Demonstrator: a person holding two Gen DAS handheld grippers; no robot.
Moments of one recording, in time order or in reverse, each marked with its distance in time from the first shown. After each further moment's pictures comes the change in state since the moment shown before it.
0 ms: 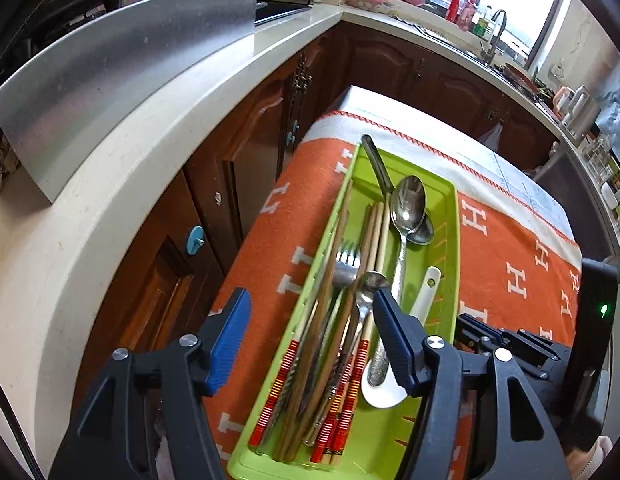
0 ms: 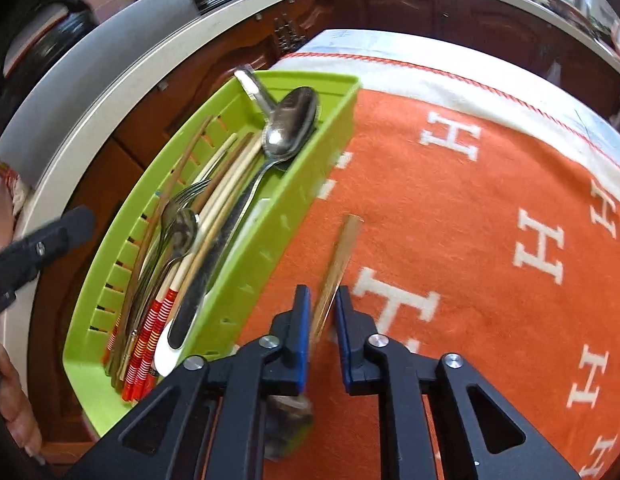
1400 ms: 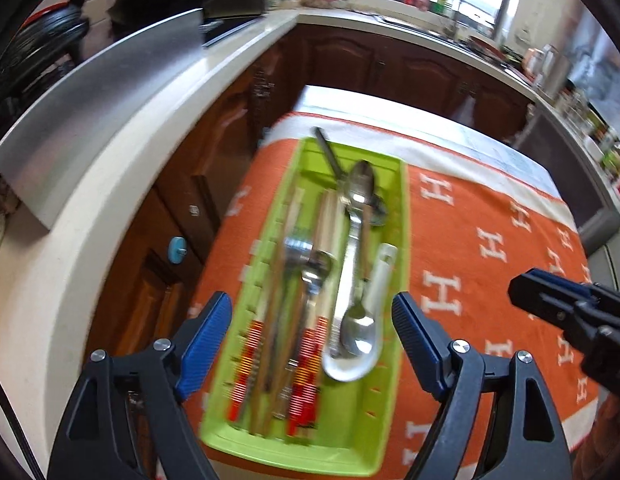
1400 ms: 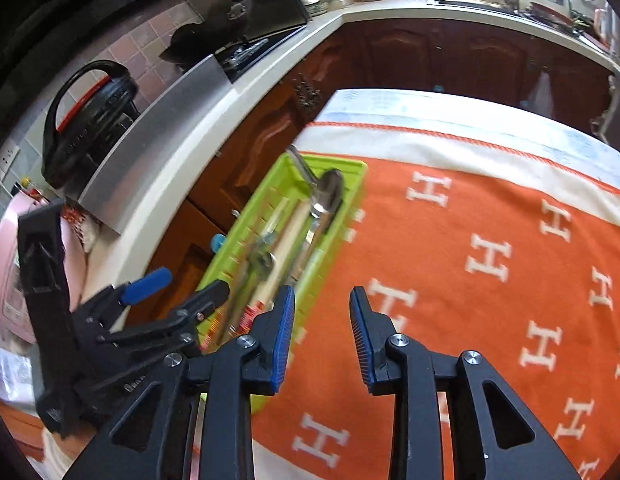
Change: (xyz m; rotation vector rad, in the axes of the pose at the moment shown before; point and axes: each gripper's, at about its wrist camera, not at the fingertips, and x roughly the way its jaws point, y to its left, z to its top) left arm -0.027 -0.044 -0.018 0.160 -0.005 -0.017; right arm -0.141 0.003 -0.006 0.030 -0.107 0.060
